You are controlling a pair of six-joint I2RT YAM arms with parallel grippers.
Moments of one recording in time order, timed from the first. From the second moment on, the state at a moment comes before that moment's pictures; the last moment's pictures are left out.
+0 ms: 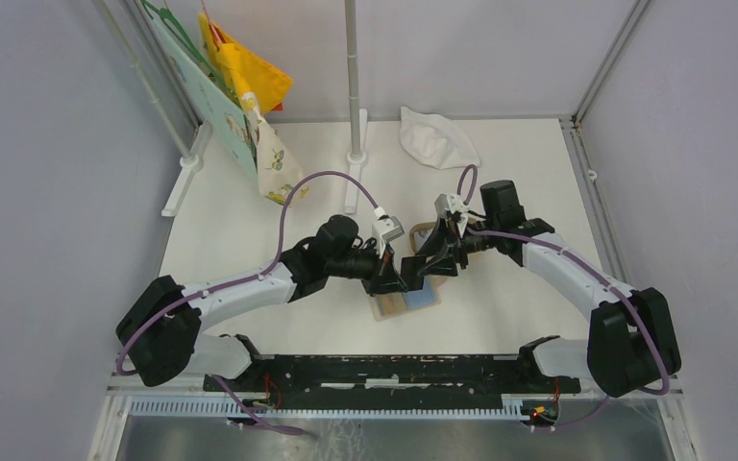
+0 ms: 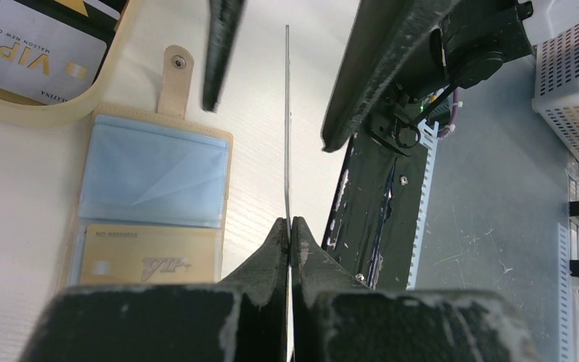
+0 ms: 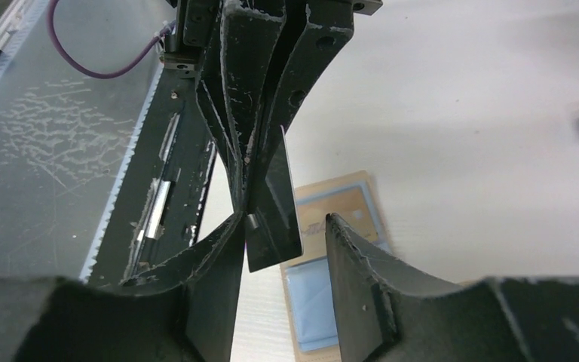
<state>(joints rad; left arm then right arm) -0.85 1.33 0.71 0.13 0.59 -0.27 0.34 1.30 0.79 -0.29 -1.29 -0.57</state>
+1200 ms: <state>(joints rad) -0.85 1.29 0.70 0.14 0.55 -0.27 0.34 1.32 0.82 -0.30 -1.29 -0.52</state>
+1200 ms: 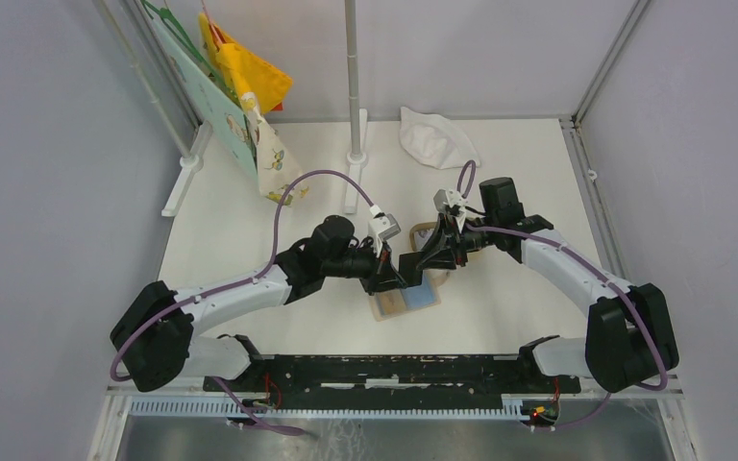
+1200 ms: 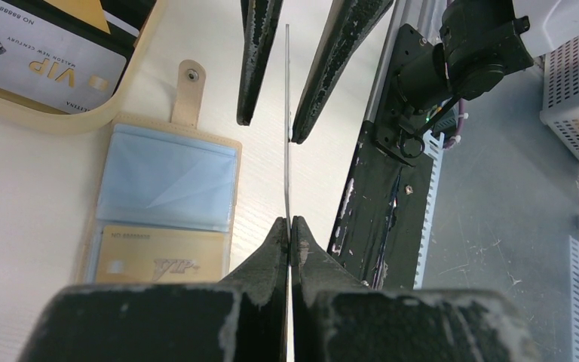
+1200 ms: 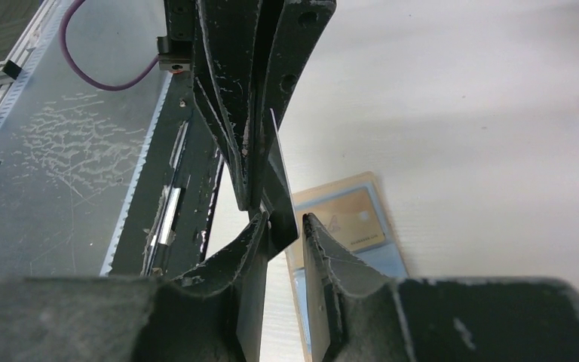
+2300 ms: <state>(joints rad) -0.85 1.16 0.57 0.04 0.15 -0.41 0.33 1.44 0.65 -0.16 -1.12 -0.26</state>
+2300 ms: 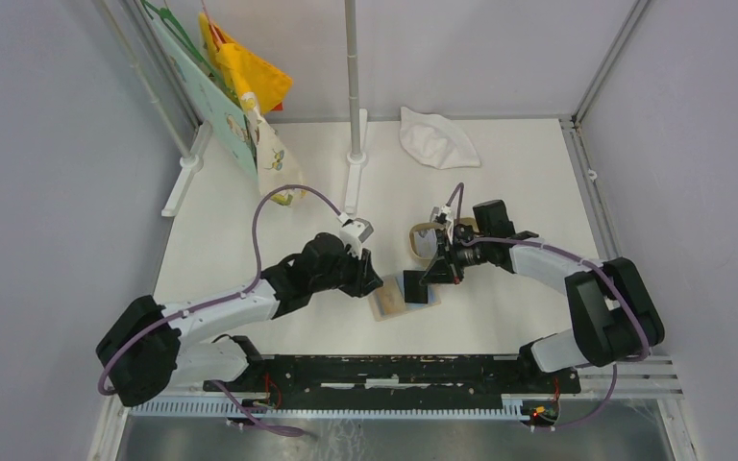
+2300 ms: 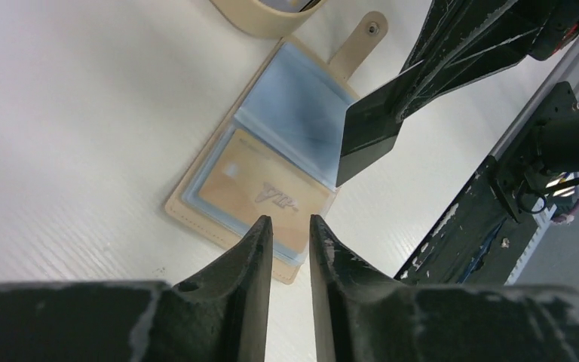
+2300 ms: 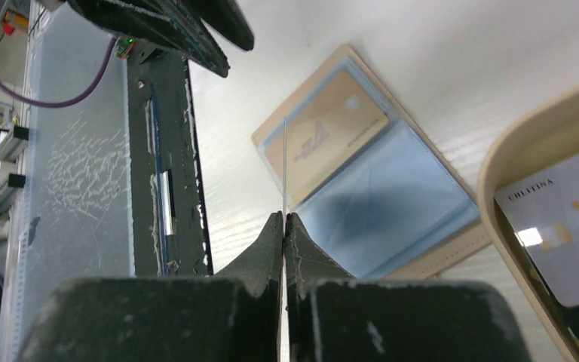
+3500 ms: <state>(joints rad) -0.92 1.28 0.51 0.09 -0.05 -0.56 0.38 1.56 0.60 0.02 -0.87 0.05</state>
